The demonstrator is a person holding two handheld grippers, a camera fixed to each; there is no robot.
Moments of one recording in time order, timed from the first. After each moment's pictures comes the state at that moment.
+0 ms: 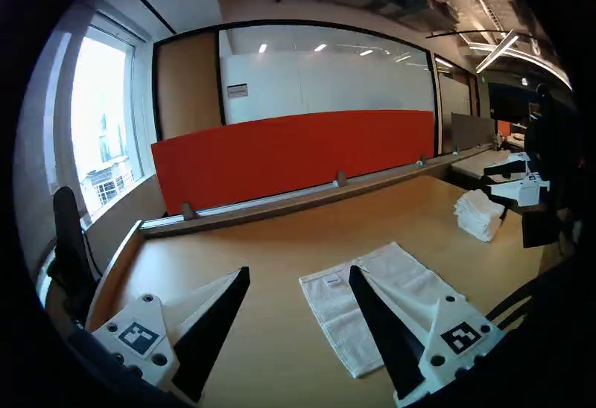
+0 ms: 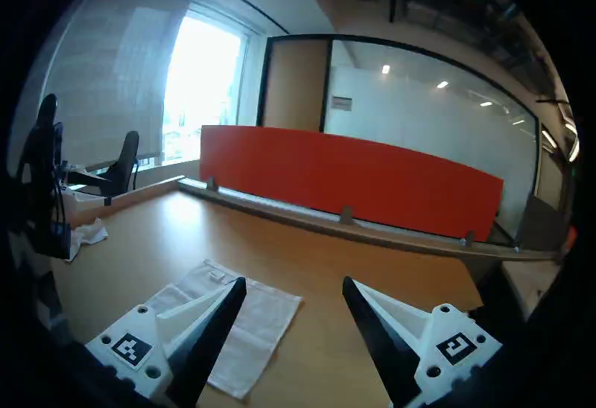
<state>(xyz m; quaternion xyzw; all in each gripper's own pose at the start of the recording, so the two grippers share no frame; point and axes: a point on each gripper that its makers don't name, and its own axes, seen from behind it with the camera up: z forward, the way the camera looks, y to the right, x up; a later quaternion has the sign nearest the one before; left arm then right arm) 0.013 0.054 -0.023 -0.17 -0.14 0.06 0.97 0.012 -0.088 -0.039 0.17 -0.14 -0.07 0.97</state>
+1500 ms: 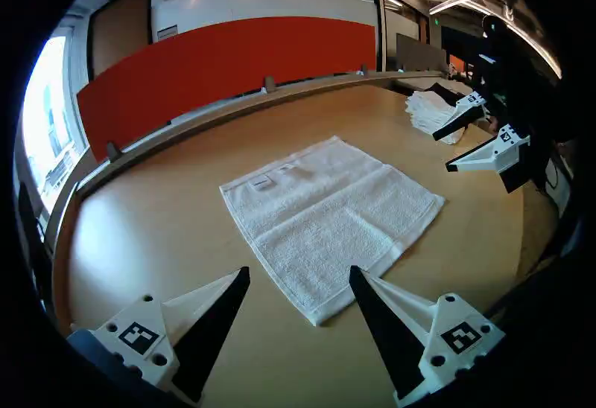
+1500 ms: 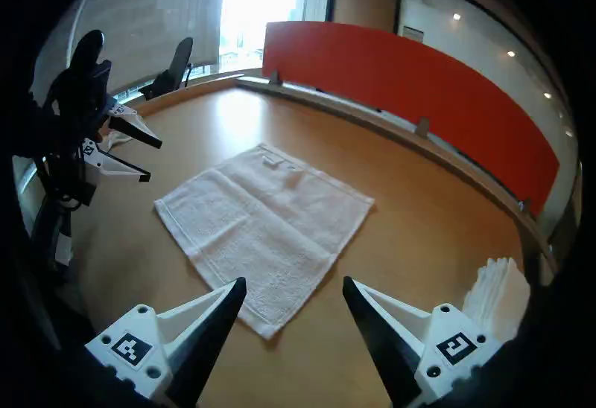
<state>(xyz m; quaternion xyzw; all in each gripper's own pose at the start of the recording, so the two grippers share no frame) -0.163 0.123 -0.060 -0.30 -0.29 0.13 0.90 -0.162 -0.120 -0.084 0.29 -0.32 -0.14 0.89</state>
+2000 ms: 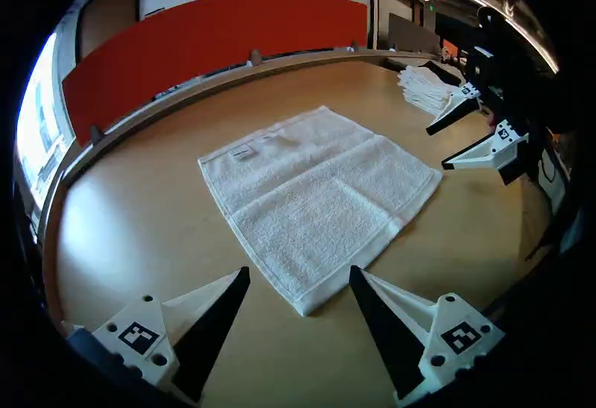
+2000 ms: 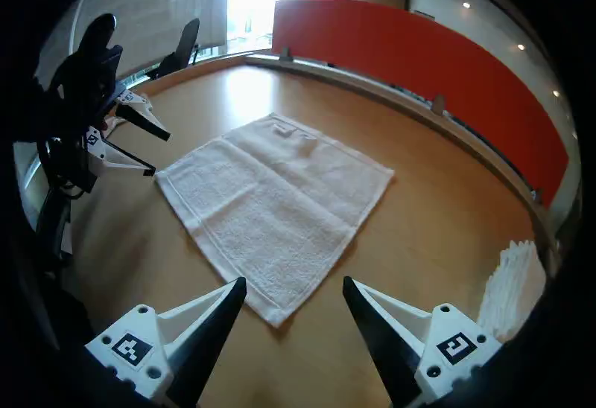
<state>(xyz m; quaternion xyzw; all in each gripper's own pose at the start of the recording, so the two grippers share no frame) -0.206 0.132 -0.069 -0.32 -0.34 0.13 0.87 -0.203 -0.123 -0.098 0.30 -0.36 -0.15 0.87</state>
